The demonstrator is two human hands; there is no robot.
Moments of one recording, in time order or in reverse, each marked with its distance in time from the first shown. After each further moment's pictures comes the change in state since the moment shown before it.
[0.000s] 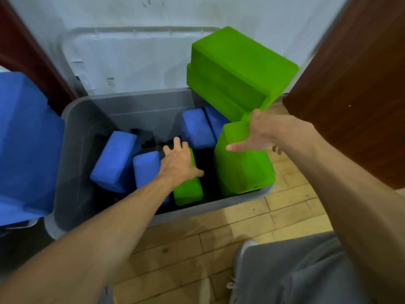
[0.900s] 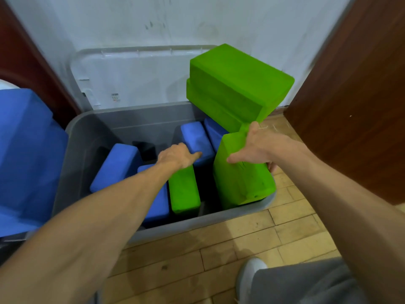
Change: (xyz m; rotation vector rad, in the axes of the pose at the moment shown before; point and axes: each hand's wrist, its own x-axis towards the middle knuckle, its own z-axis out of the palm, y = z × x) left_hand 0.051 0.001 -0.019 -0.038 -0.068 -0.106; right_hand 0.017 0.008 0.024 0.307 0.047 0.001
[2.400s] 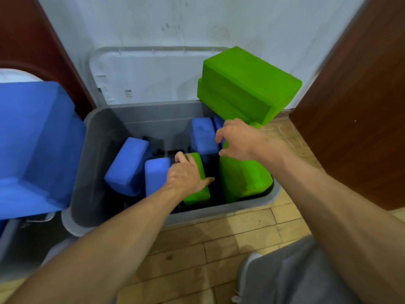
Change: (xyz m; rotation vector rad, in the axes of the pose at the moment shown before) left_hand -0.075 -0.004 0.021 0.241 0.029 0.029; right_hand 0.014 -0.039 0.016 -0.294 0.223 -0.553
